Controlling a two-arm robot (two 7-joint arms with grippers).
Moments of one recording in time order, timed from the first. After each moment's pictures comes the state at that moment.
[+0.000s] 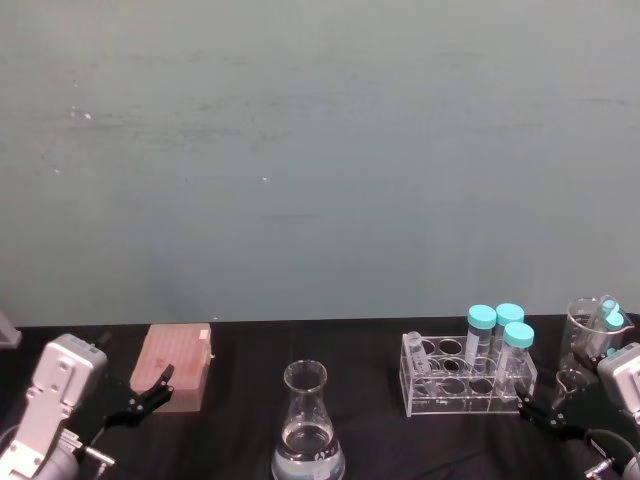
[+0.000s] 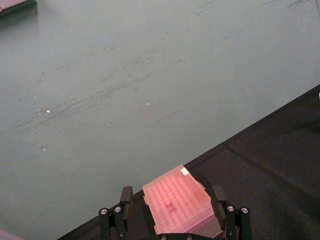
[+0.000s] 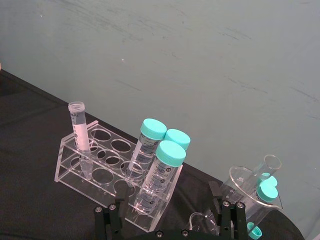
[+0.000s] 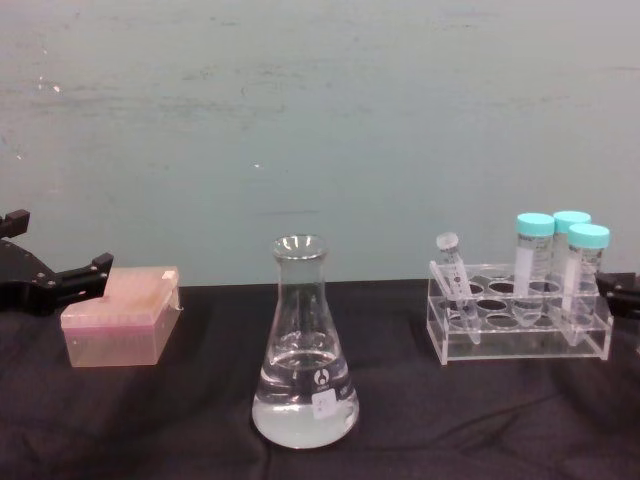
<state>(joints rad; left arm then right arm) -0.20 0.60 0.45 -1.41 -0.25 -0.12 0.03 0.20 0.60 -0.45 -1.41 0.25 -0.12 -0.03</state>
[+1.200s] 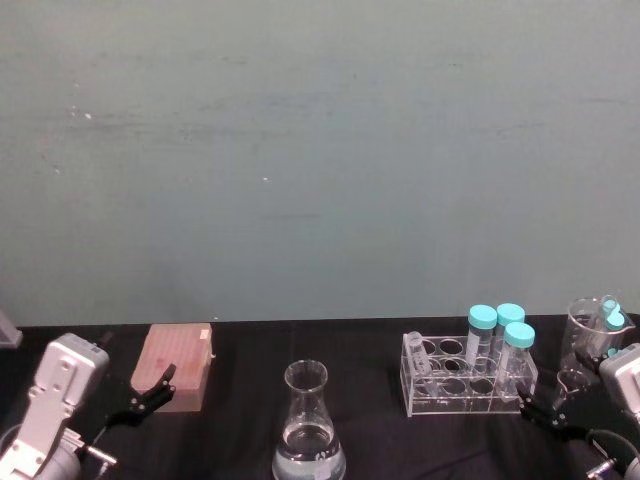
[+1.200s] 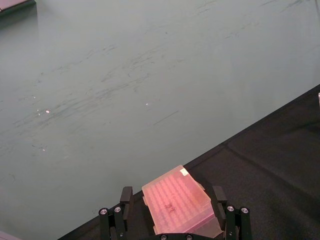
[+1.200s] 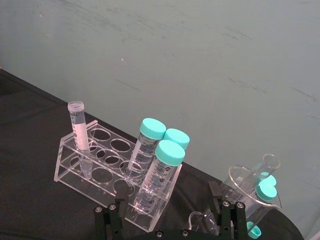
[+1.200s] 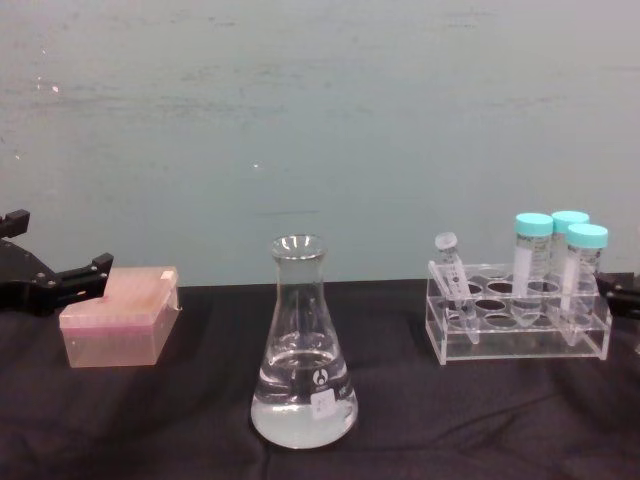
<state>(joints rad) -0.20 0.60 0.45 -1.41 -0.25 -0.12 0.03 0.20 0.60 -0.45 -1.41 0.25 -0.12 -0.03</state>
